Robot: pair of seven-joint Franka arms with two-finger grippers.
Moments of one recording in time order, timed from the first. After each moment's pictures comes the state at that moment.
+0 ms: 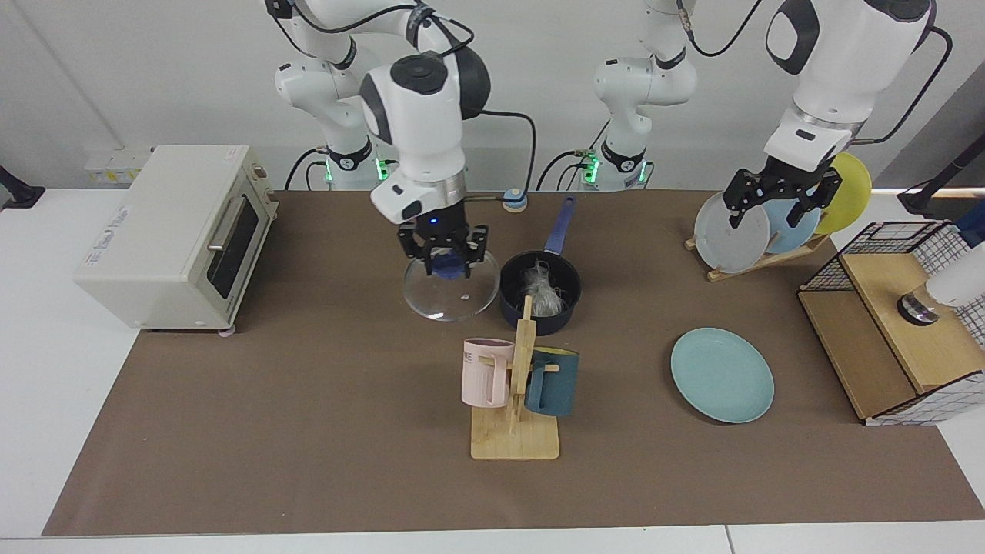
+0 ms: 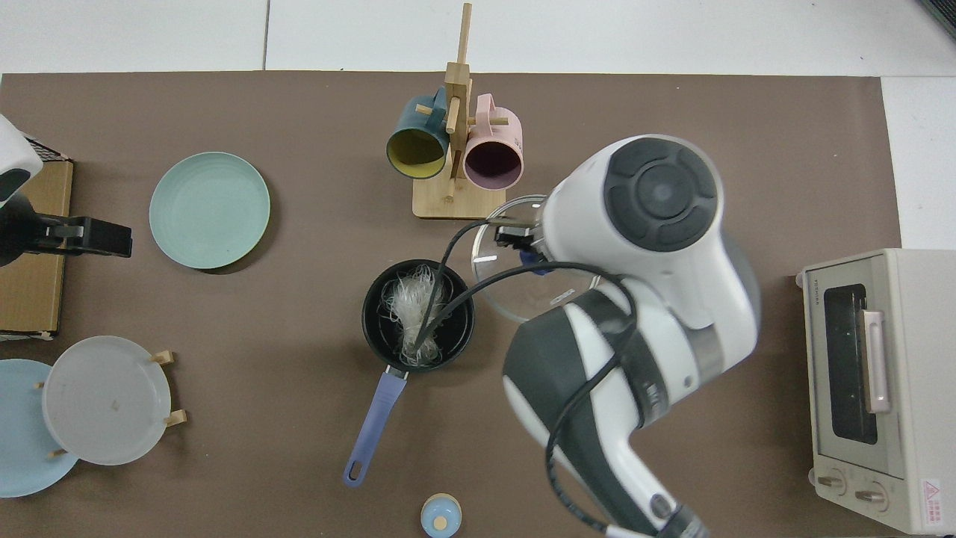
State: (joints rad) left arm -0.10 0.00 0.08 -1.62 0.05 1.68 0.06; right arm 0.44 0.24 0.05 -1.57 -0.02 1.94 0.67
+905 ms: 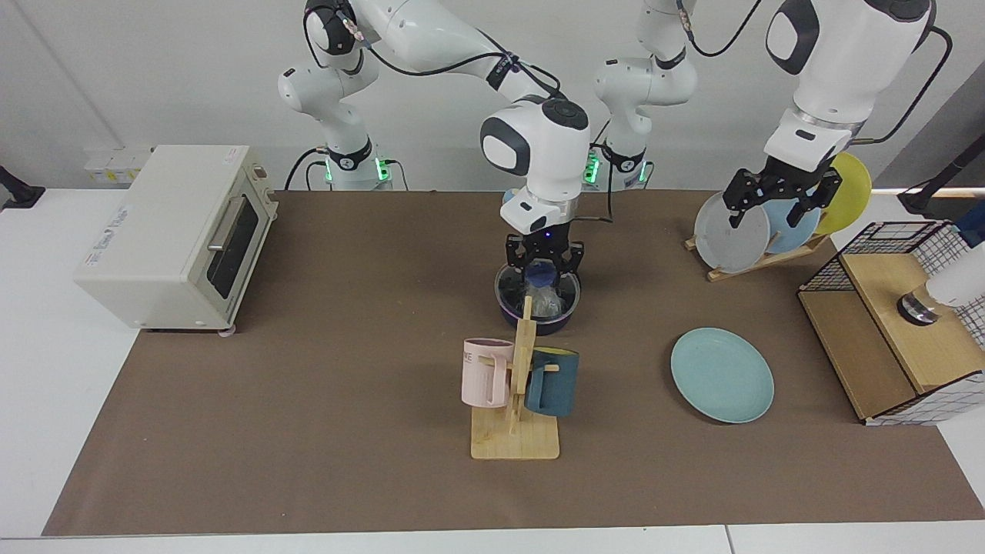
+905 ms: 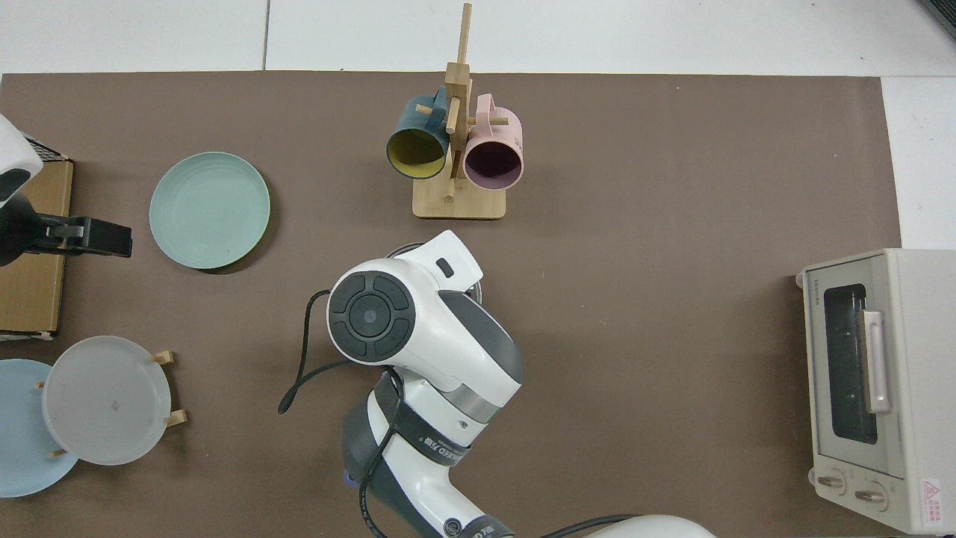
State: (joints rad) left arm -0.10 0.00 0.08 -1.62 0.05 1.68 0.06; right arm 0.70 0.49 0.03 -1.46 -0.17 2.05 0.98
